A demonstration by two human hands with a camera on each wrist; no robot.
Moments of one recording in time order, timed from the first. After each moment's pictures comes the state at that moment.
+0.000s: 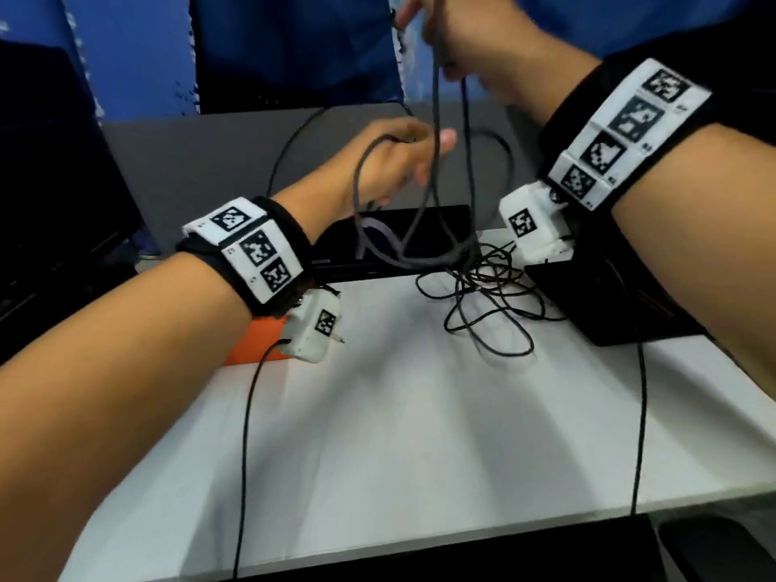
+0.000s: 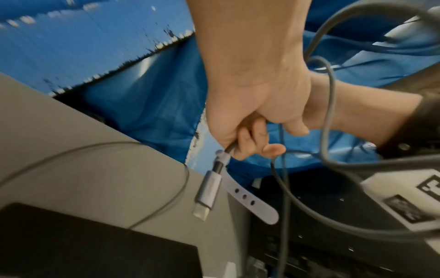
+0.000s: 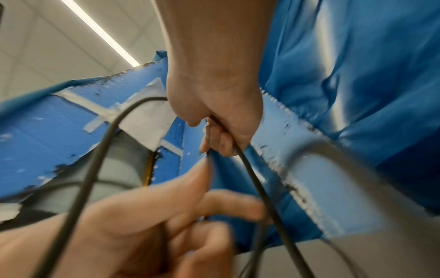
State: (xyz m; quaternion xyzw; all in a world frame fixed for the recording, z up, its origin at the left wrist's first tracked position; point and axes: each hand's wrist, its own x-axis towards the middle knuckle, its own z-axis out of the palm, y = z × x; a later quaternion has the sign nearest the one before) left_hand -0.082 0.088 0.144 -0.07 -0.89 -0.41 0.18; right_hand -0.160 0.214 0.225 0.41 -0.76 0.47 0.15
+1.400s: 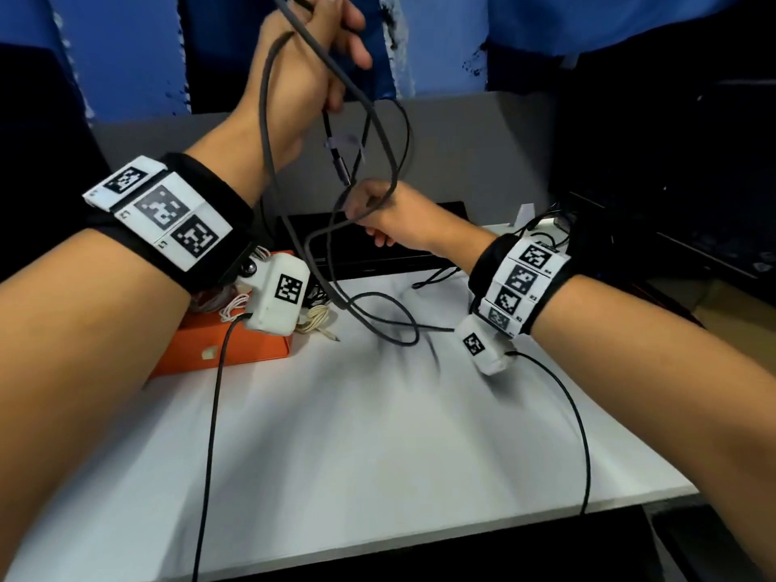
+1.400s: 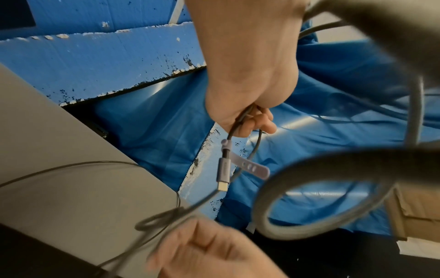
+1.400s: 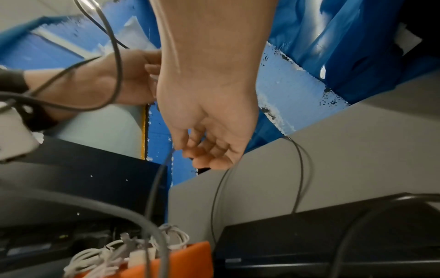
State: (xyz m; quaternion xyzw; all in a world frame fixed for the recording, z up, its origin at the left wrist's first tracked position) left_hand -0.066 0.046 0.191 -0.18 -0.77 -0.46 0.40; right_hand -0.159 0.170 0.073 0.47 -0.76 0.45 -0.03
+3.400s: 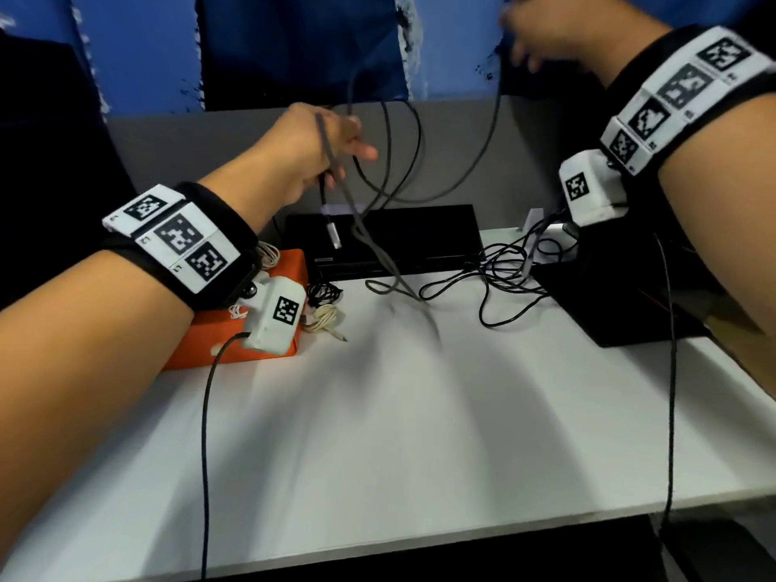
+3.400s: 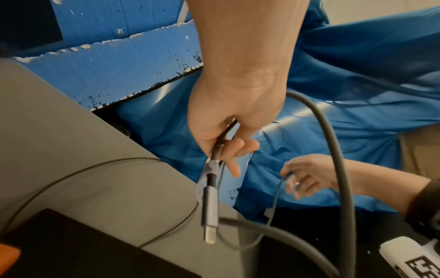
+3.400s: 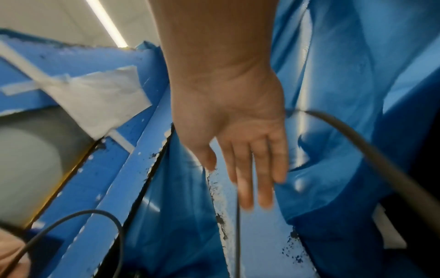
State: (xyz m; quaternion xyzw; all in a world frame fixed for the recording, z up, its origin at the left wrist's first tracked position) left_hand -0.063 0.036 0.162 0.12 -0.83 -0.50 0.23; right_hand -0.216 0.271 0.238 0.29 -0.91 0.19 0.21
